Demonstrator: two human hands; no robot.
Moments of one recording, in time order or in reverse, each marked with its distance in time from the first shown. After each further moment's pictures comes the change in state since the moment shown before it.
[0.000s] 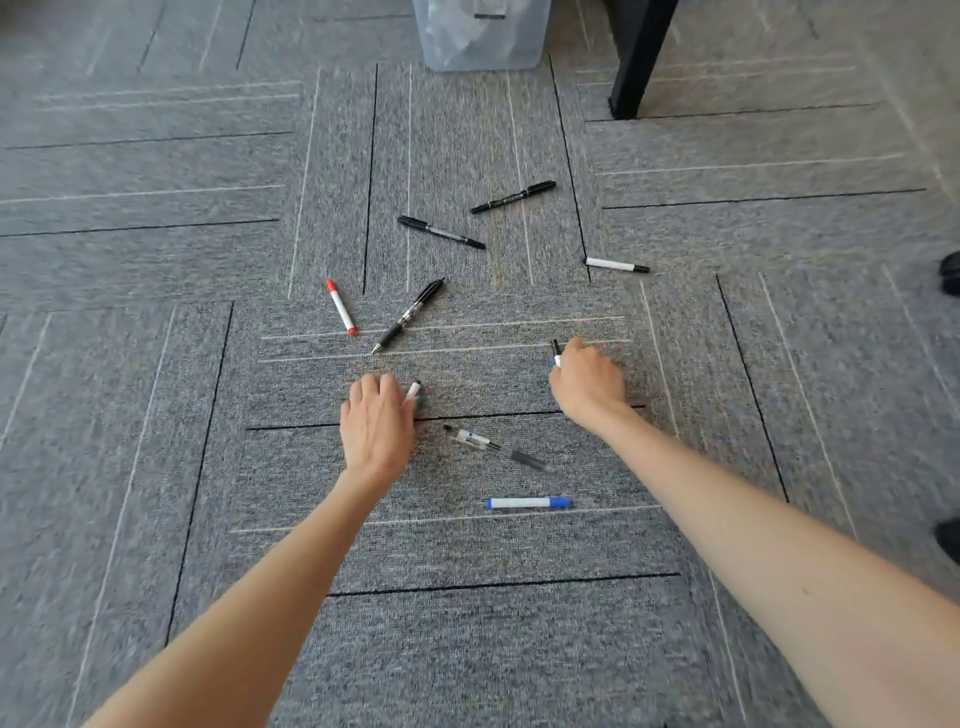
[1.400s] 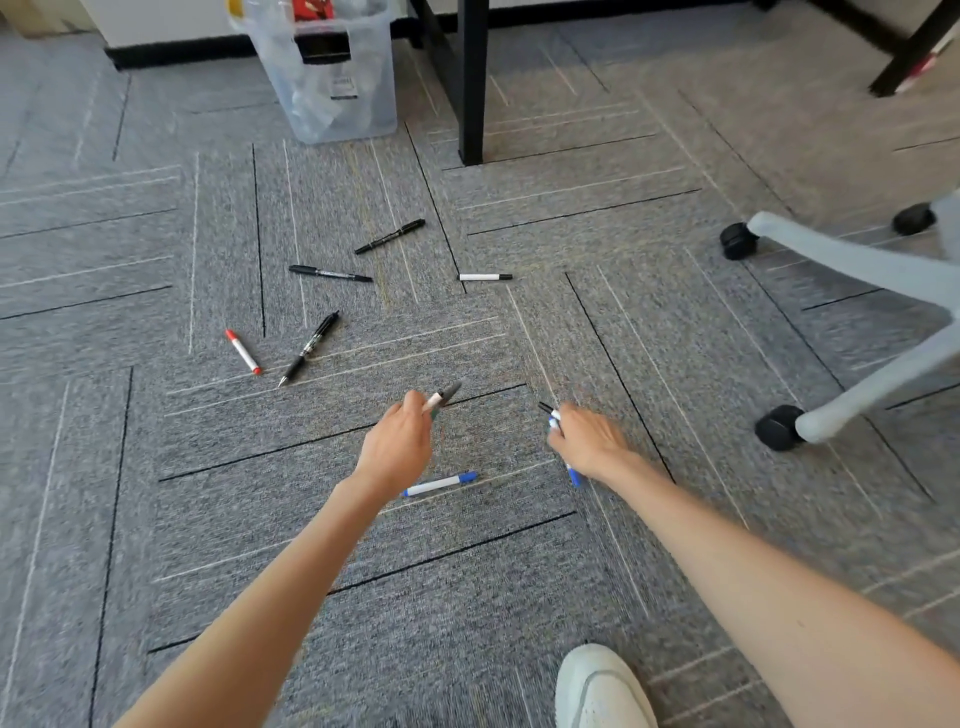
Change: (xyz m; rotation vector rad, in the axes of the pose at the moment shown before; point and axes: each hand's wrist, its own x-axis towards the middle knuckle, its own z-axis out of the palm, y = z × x) left_hand -0.059 0.104 -0.011 -0.136 -0.293 0.443; right_hand -0.116 0.134 -0.010 0.030 -0.107 0.037
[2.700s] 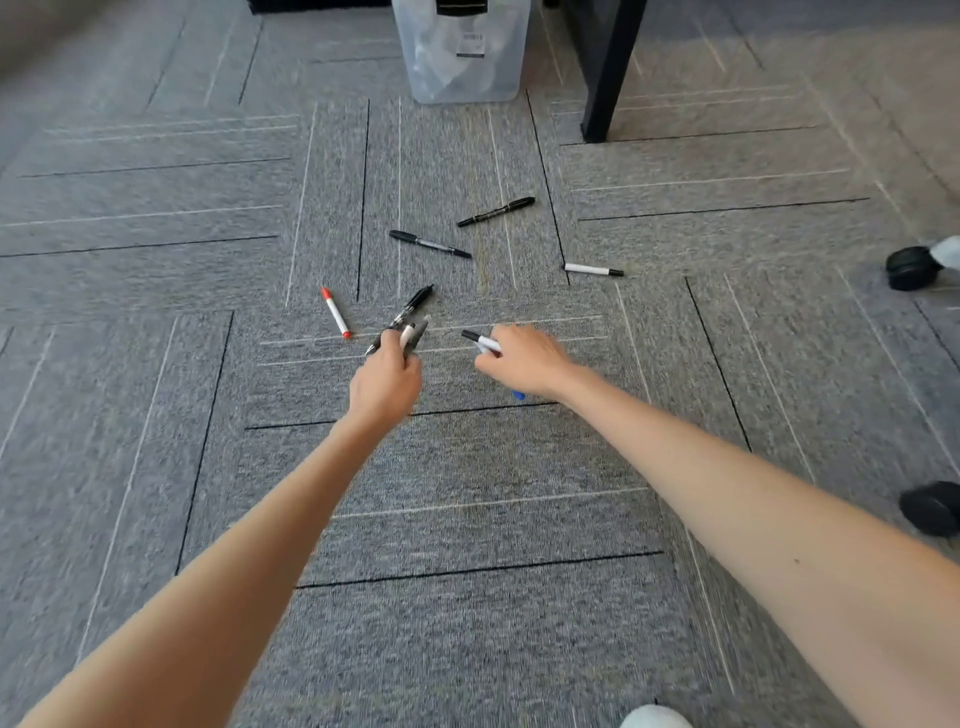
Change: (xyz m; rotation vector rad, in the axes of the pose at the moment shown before) left_hand 0.025 -0.082 -0.061 -0.156 0.215 -0.394; right_hand 0.077 -0.179 -0.037 0.079 -0.023 -0.444
